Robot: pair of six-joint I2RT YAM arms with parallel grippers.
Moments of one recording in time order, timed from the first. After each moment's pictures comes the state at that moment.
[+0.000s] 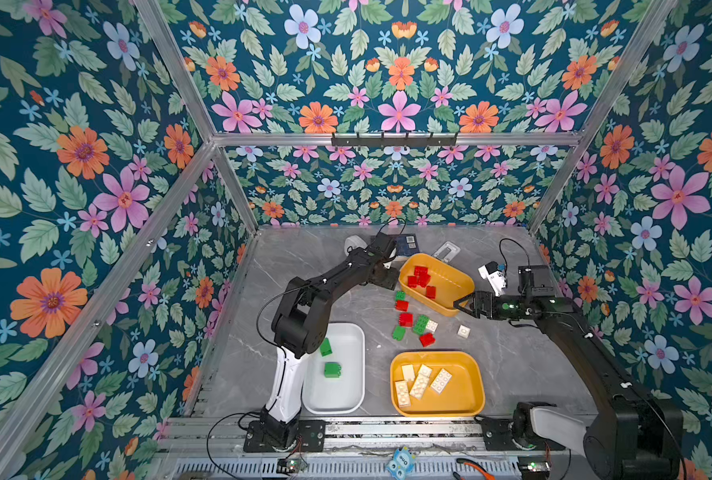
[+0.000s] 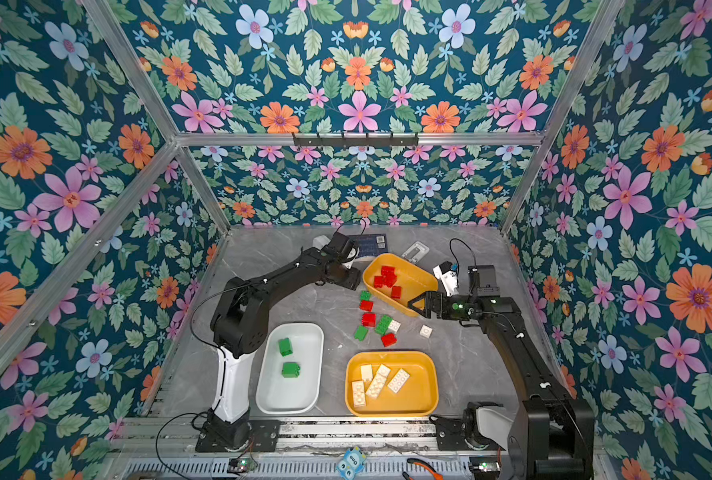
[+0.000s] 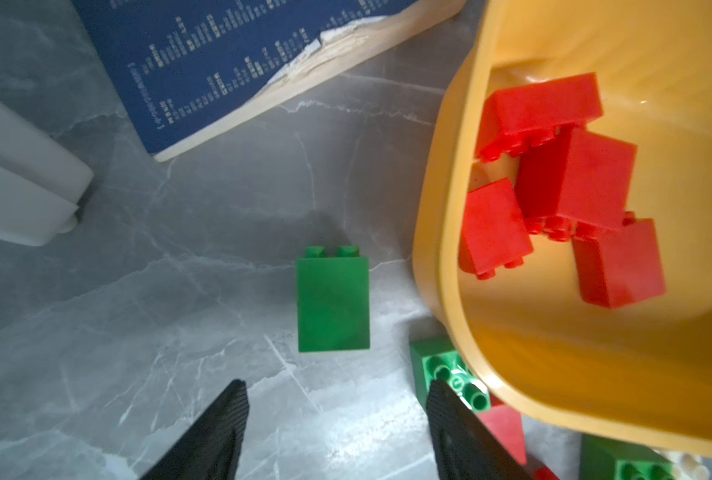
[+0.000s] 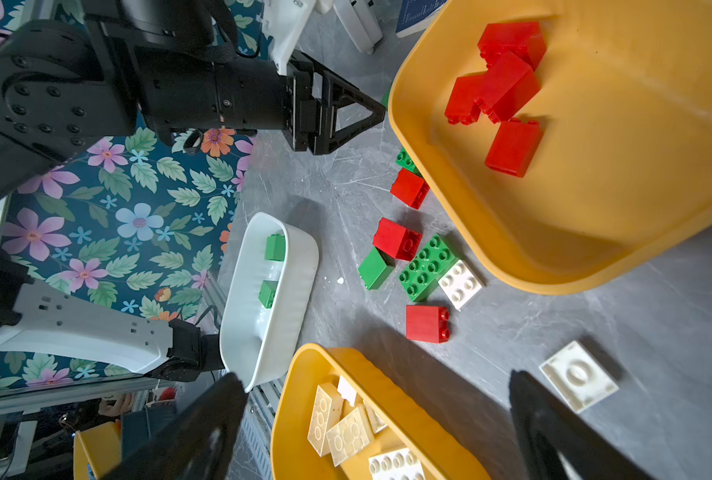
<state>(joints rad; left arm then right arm) -0.60 2.12 1.69 -0.62 -0.01 -0.14 0.01 1.18 0.87 -0.62 -0.85 0.14</state>
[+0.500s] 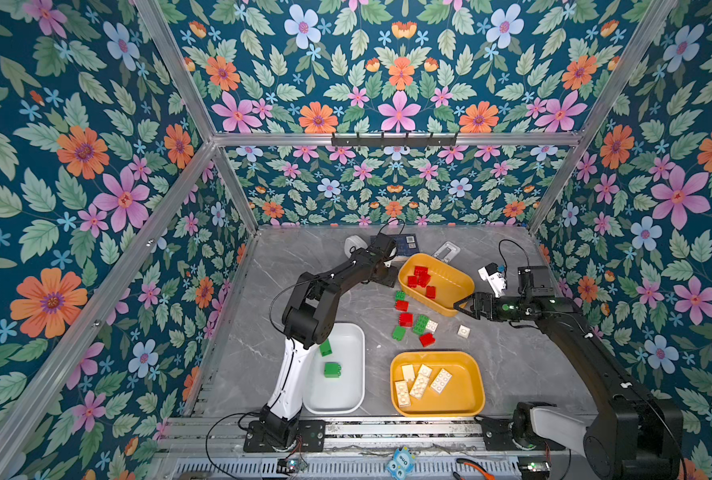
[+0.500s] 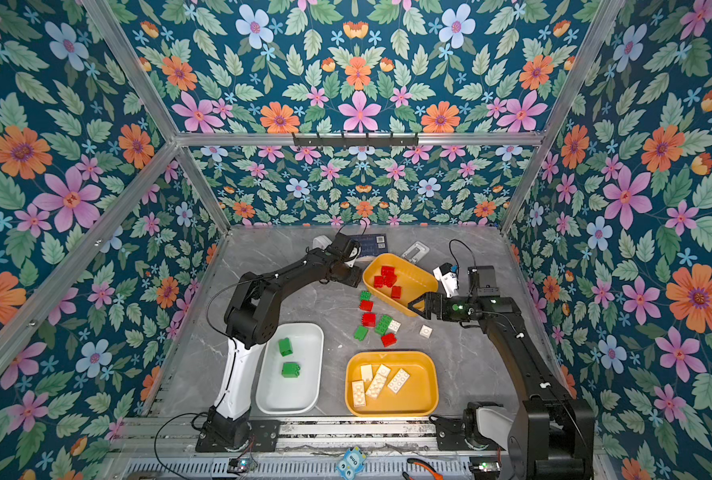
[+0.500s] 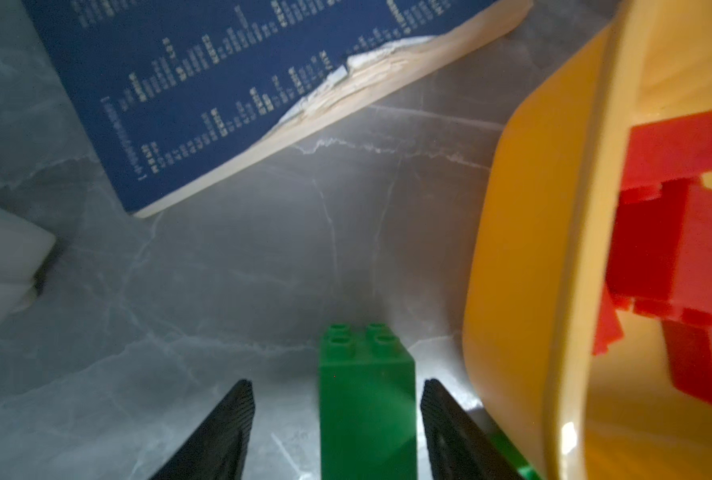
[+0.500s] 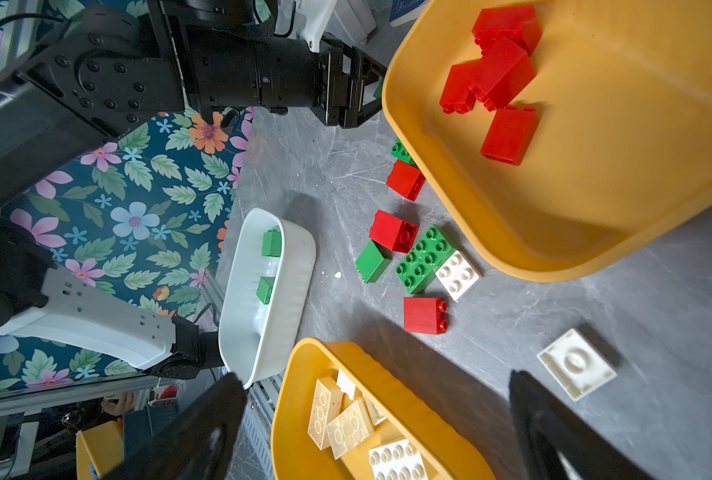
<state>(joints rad) -0.58 2.25 1.77 -0.56 0.00 -0.12 0.01 1.18 0.87 -0.65 -0.83 0.14</state>
